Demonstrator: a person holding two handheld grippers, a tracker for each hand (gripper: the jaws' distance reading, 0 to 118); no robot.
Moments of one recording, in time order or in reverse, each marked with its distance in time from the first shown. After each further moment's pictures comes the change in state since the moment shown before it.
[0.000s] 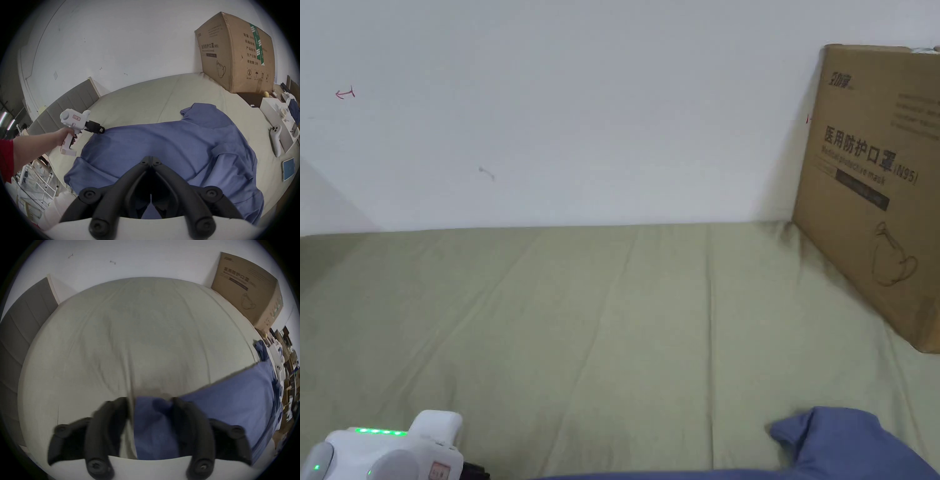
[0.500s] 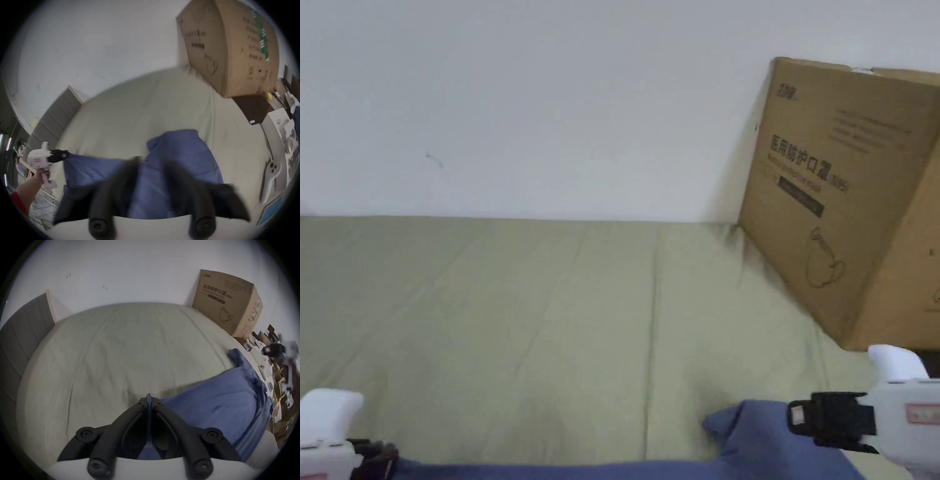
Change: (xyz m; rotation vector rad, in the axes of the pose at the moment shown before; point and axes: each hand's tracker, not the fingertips) left arm 0.015 -0.012 0.075 0.220 -0.105 -0.064; right arm 0.137 0.162 -0.107 -0.211 -0.077 -0.114
